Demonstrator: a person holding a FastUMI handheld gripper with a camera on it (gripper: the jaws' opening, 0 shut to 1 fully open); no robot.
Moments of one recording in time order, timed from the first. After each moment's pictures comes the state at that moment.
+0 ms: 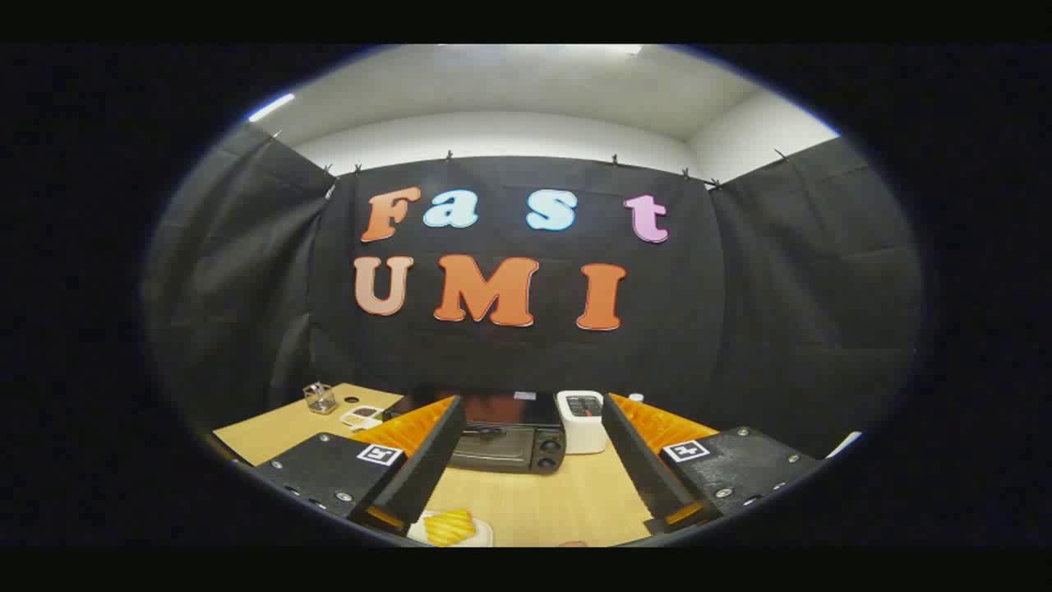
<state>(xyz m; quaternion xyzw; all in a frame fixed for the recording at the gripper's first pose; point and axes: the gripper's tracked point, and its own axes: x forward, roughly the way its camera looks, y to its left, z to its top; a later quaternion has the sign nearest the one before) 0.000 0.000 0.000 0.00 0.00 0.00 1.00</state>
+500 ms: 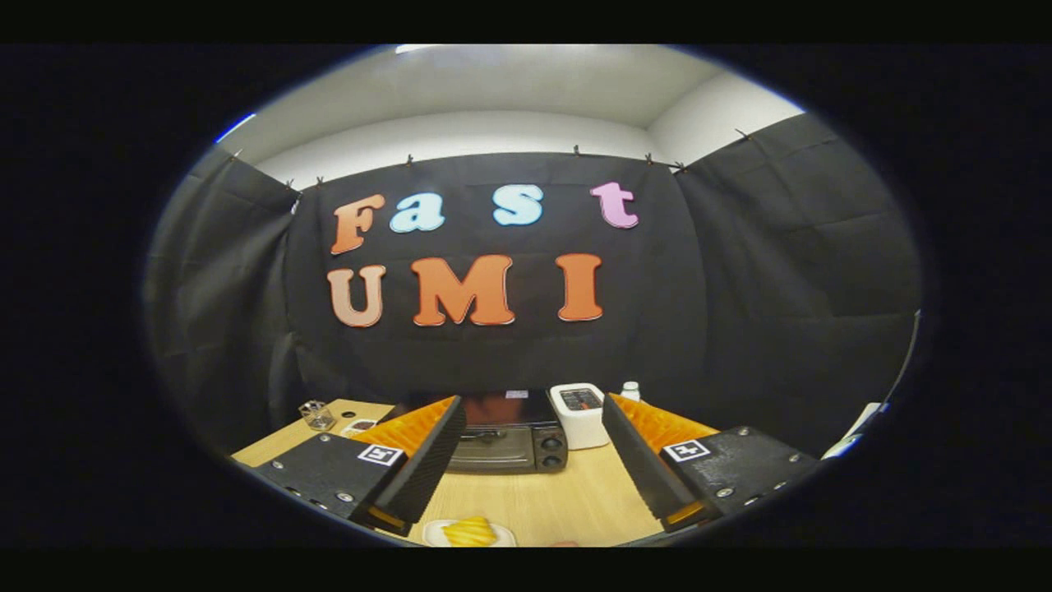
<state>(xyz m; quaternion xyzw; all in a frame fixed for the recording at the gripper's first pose) 0.009 -0.023 -0.001 0.02 -0.01 -0.04 1.00</state>
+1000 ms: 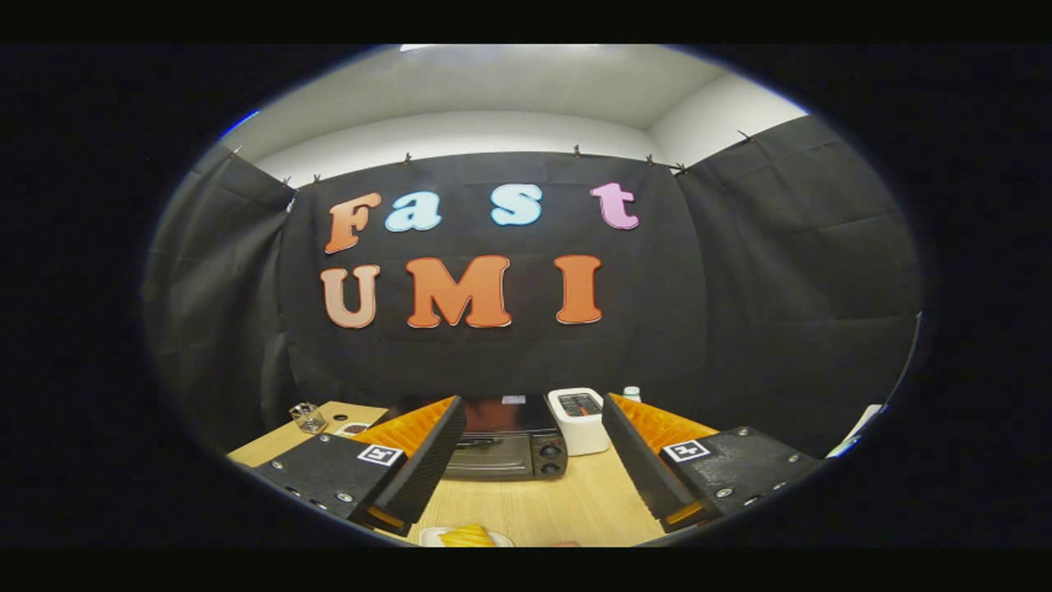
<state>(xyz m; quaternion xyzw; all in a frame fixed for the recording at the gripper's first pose) 0.047 -0.007 -0.005 0.02 -0.01 -0.04 1.00</state>
